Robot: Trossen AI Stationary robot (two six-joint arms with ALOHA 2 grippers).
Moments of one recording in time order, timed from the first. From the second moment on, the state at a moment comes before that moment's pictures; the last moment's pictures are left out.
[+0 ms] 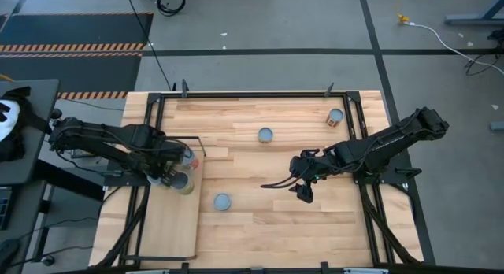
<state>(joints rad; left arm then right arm) -0.13 1.08 1.02 -1.56 0.24 -1.09 0.29 1.31 0.90 -0.54 0.09 0.56</state>
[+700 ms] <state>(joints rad) -0.25 1.23 1.02 -1.18 0.14 -0.85 0.28 1.31 0.90 -0.54 0.08 0.55</state>
